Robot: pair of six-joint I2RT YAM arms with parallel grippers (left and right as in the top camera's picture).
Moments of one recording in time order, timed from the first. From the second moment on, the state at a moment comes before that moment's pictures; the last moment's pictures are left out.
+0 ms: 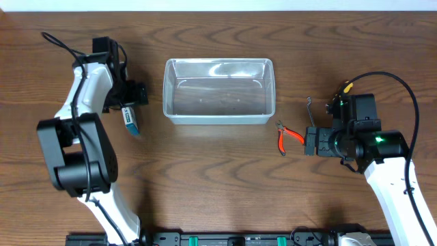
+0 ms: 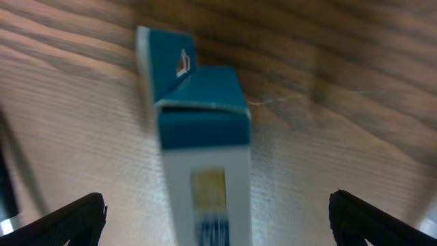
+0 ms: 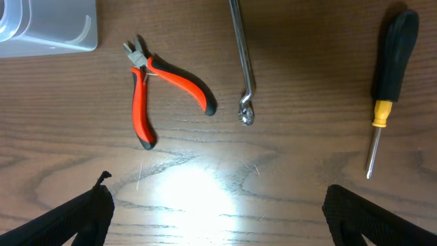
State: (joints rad) left arm 0.14 2.03 1.50 -0.95 -0.04 -0.08; right arm 0.10 1.18 0.92 -0.96 -0.03 0.17
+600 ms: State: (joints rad) left arm 0.14 2.12 1.50 -0.93 -0.04 -0.07; right arm 0.10 1.18 0.92 -0.97 -0.03 0.16
